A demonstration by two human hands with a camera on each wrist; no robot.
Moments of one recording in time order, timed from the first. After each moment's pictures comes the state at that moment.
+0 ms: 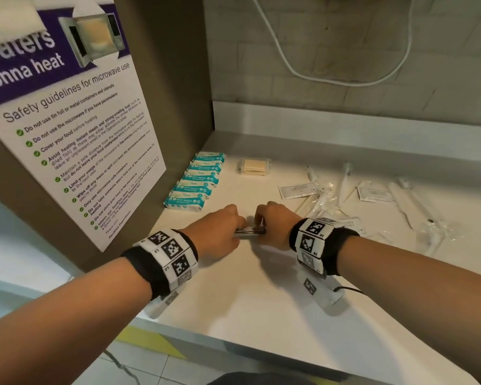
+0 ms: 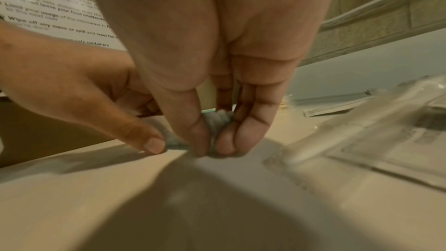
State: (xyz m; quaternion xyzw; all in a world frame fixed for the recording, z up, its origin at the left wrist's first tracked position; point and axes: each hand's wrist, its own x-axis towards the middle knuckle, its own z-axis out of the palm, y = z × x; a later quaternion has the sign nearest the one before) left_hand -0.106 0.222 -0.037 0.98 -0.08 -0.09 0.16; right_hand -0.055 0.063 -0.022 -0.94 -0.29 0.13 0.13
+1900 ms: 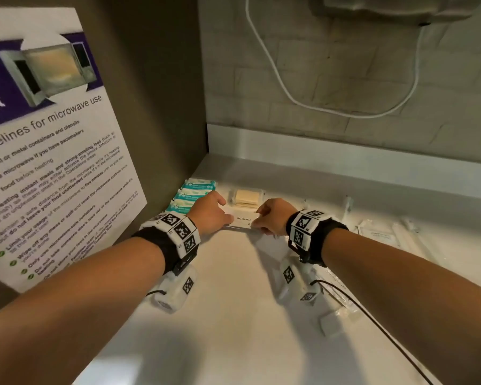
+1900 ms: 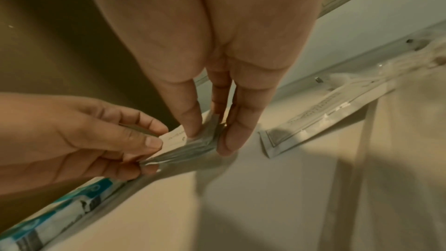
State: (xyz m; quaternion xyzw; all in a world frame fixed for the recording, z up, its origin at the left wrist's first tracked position) left_hand 0.016 0.239 -0.025 0.90 0.19 -0.05 0.38; right_hand 0.061 0.076 -0.007 -0.91 -0.11 0.22 0.32
